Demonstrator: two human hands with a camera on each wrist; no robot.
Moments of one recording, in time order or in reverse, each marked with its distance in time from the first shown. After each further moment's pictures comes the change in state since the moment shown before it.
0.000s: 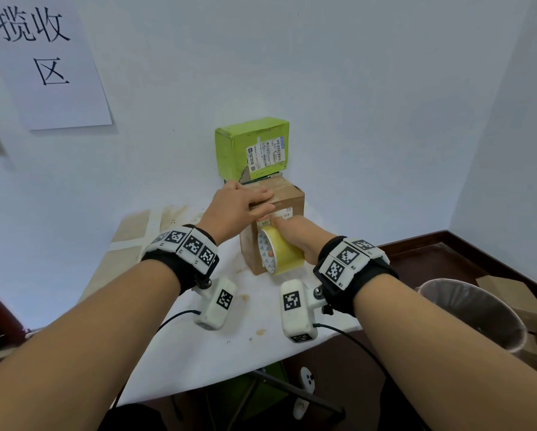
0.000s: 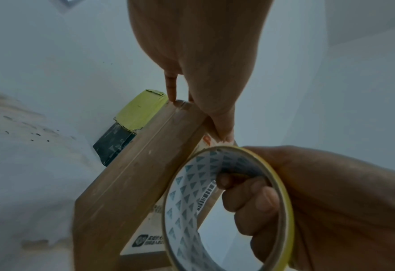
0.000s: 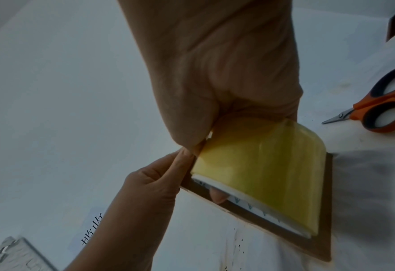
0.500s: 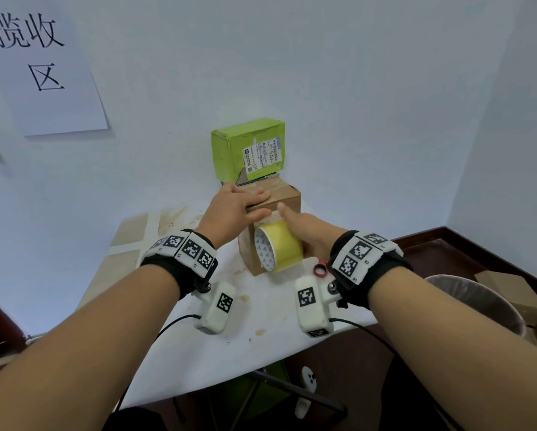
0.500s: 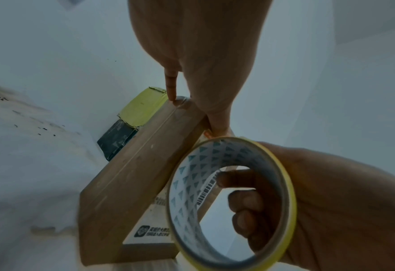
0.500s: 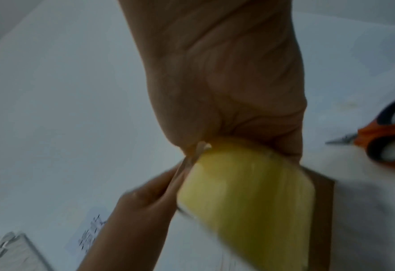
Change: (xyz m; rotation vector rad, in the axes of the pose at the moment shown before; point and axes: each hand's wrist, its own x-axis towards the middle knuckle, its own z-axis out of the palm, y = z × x) left_hand -0.004 0.003 0.001 -0.043 0.001 -0.020; right_hand -0.004 0.003 -0.021 0.069 -0.087 0.047
